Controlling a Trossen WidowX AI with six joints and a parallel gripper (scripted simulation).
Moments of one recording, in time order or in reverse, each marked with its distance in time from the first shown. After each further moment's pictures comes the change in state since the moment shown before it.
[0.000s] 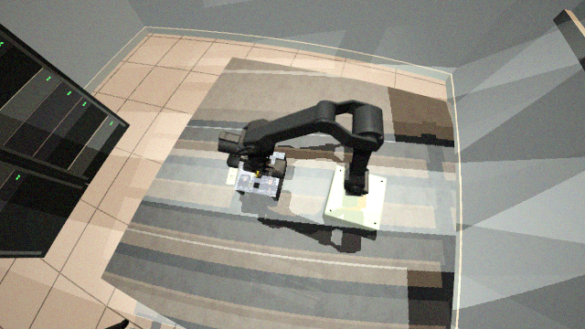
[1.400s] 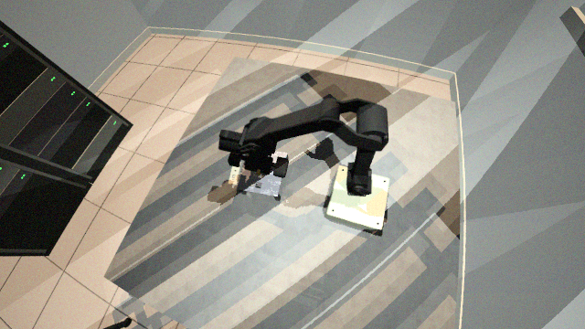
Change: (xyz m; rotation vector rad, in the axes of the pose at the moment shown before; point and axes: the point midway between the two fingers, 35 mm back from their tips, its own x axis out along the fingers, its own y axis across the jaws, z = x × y) arm -0.007 0.001 0.000 0.000 0.000 0.000
